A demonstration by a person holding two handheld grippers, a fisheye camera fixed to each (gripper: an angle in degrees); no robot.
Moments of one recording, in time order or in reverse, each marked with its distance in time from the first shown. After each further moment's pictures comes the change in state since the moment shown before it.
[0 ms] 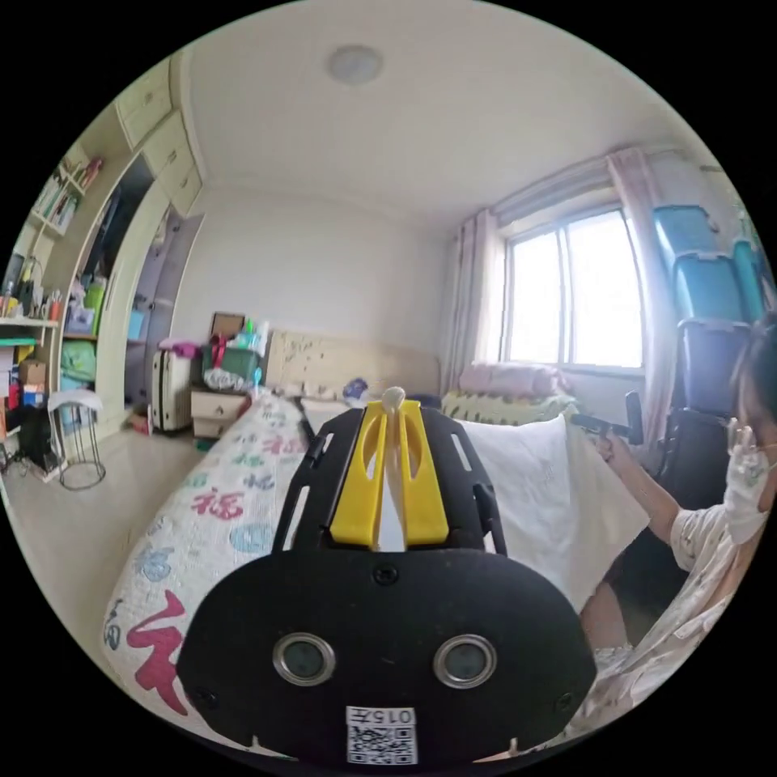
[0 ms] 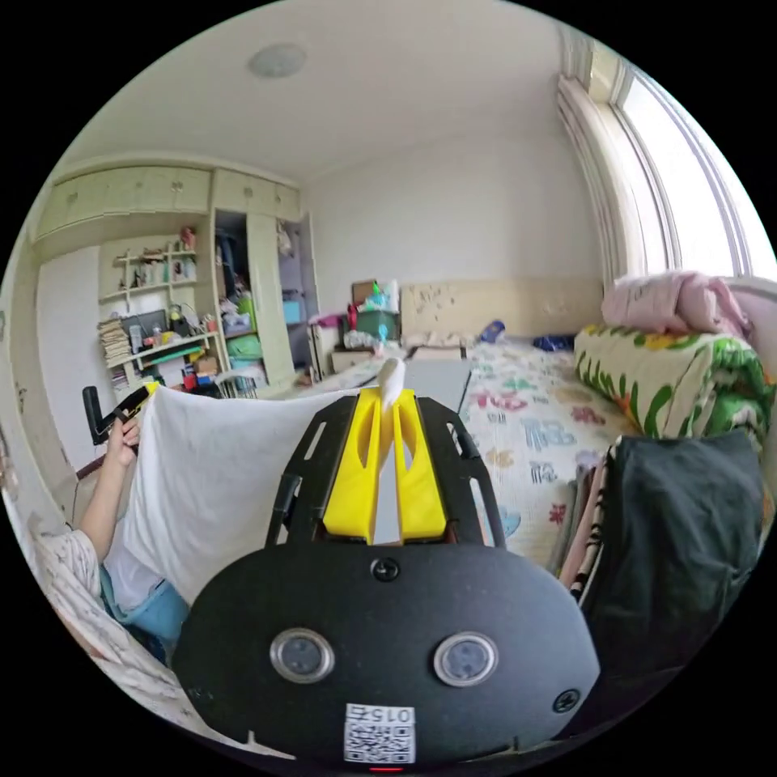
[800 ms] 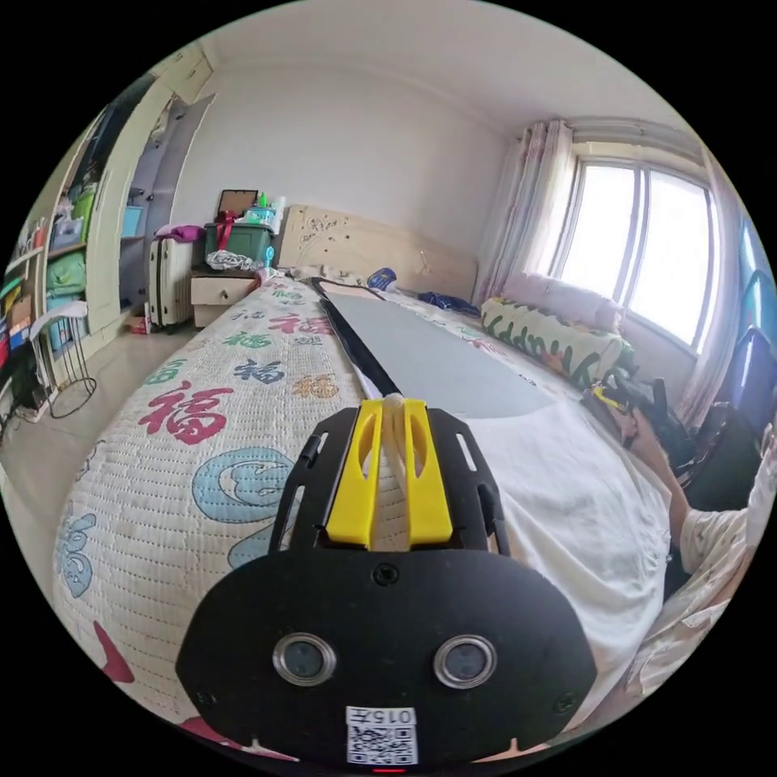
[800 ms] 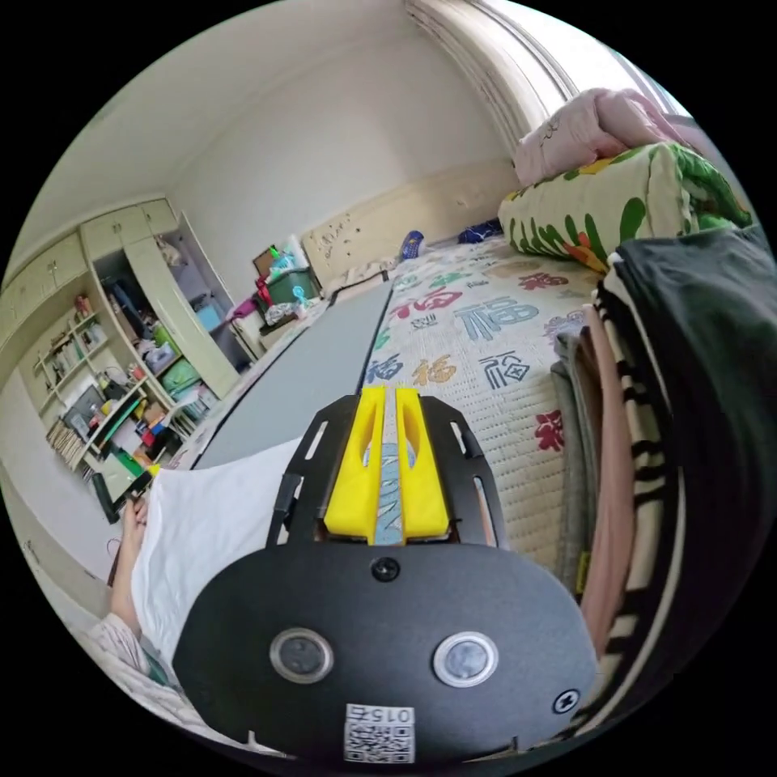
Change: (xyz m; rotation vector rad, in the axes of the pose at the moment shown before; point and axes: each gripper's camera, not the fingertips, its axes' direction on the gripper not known) left arm -0.188 -0.093 0.157 -0.302 0.000 -0.141; right arm 0.292 0.001 0.075 -0.143 0.090 0.351
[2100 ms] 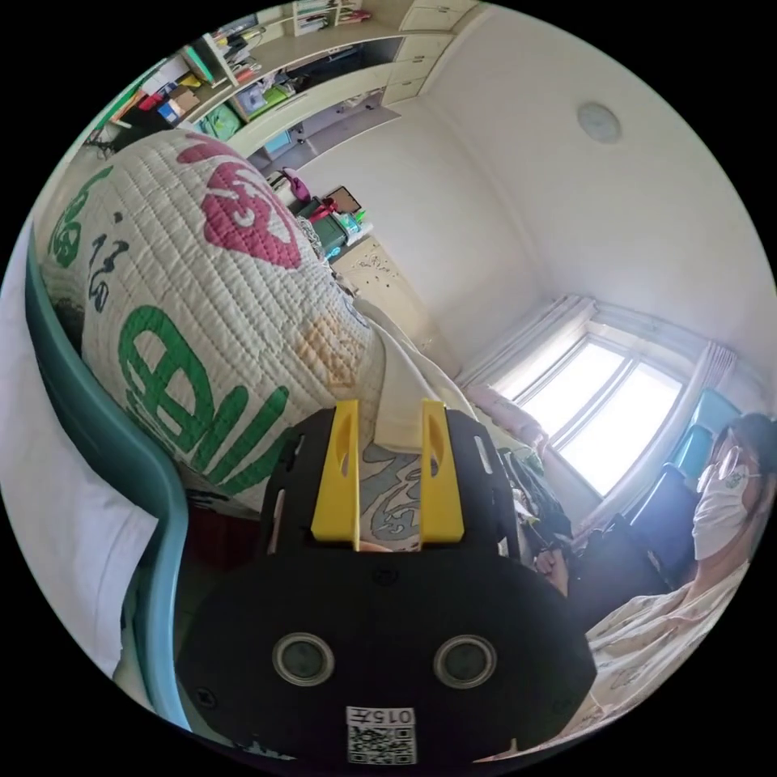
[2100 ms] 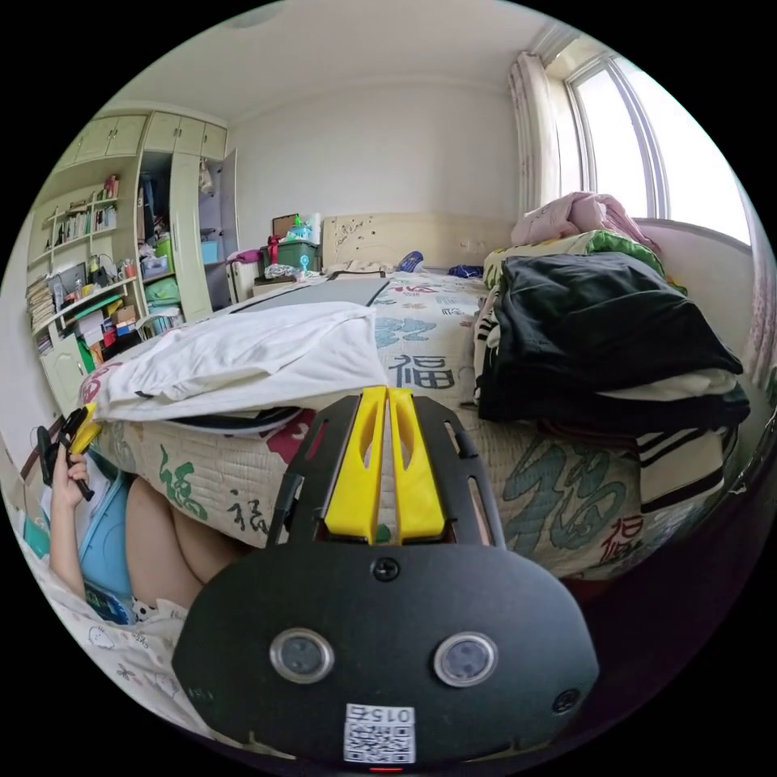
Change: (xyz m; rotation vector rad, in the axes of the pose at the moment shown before) left arm -0.131 0.087 -0.363 0.273 0.193 -0.556; right arm 0.089 0.179 -0.323 0.030 0.276 -0.303
